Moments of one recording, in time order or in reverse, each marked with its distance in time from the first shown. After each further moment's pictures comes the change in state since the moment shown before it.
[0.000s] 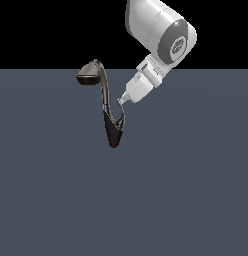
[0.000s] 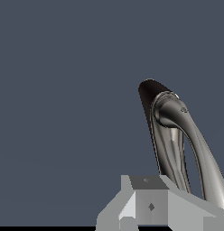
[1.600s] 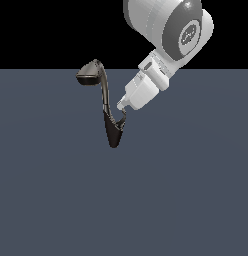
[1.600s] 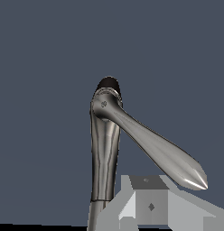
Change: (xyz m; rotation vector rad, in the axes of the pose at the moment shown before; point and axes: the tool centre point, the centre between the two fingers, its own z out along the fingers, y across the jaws) arm -0.005 0.073 -0.002 0.014 0.003 -0.016
